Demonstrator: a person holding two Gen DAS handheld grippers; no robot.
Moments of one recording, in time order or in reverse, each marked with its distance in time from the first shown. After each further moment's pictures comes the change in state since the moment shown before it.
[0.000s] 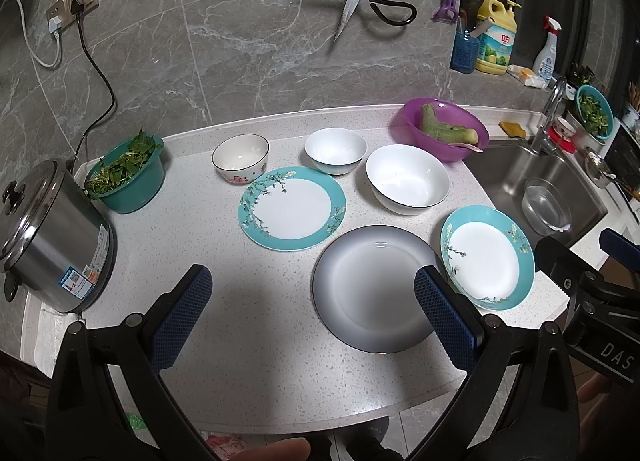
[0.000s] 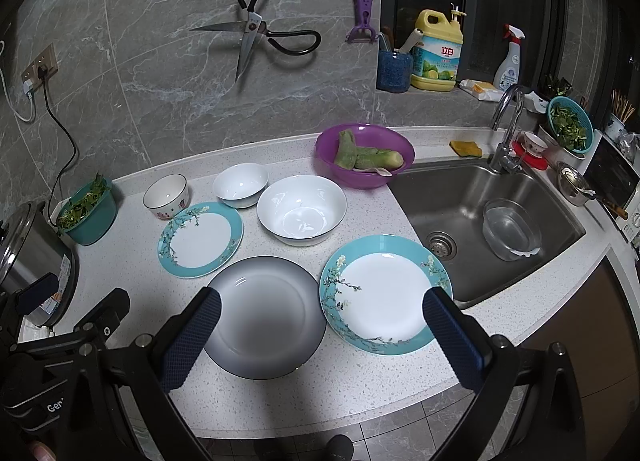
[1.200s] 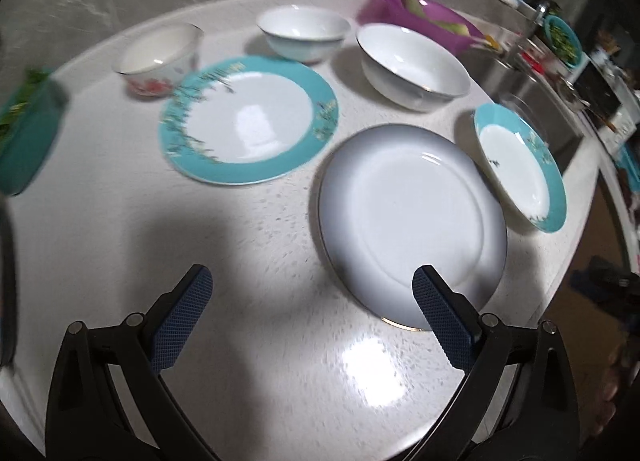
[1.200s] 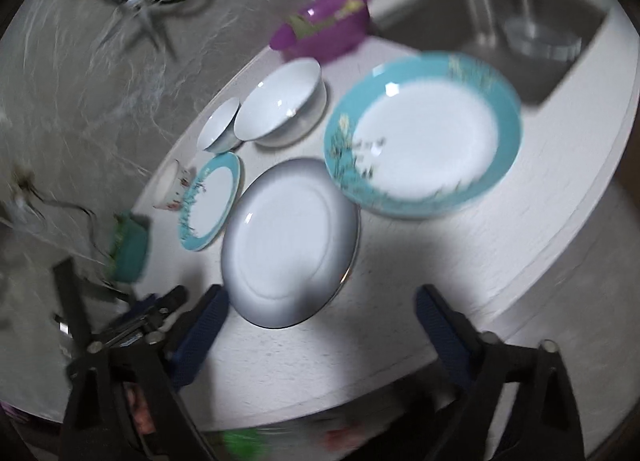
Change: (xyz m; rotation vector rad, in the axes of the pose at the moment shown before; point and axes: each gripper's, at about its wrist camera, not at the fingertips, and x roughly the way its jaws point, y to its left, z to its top) left arm 0.213 0.057 -0.052 0.151 0.287 -0.294; right arm 0.103 -0.062 -0.126 0.555 0.247 0.346
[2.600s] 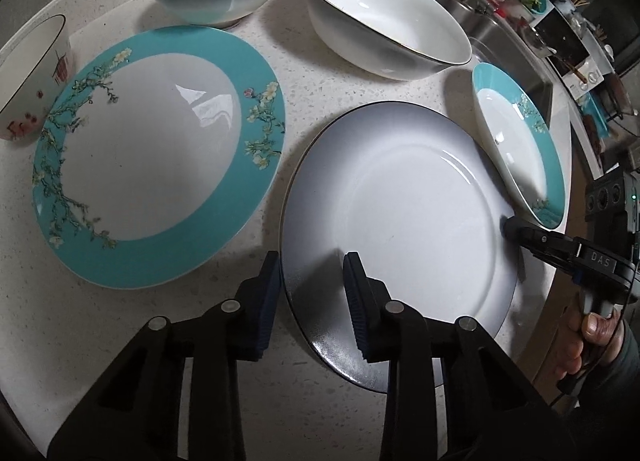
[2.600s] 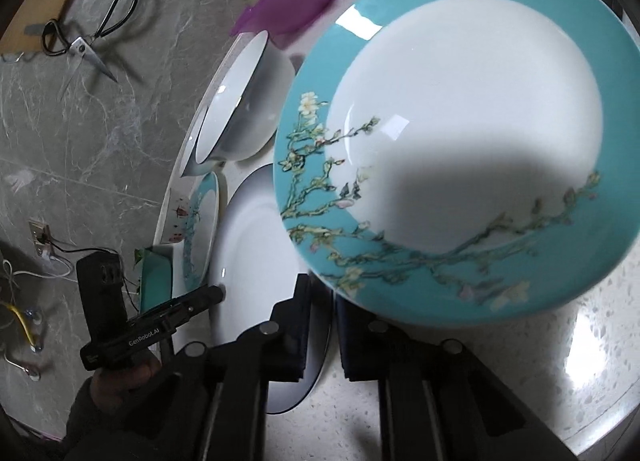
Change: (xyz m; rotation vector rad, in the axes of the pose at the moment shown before) left arm 0.098 -0.025 0.077 0.148 0.208 -0.157; right arm 0.096 -0.051 0.051 0.113 0.056 0.177
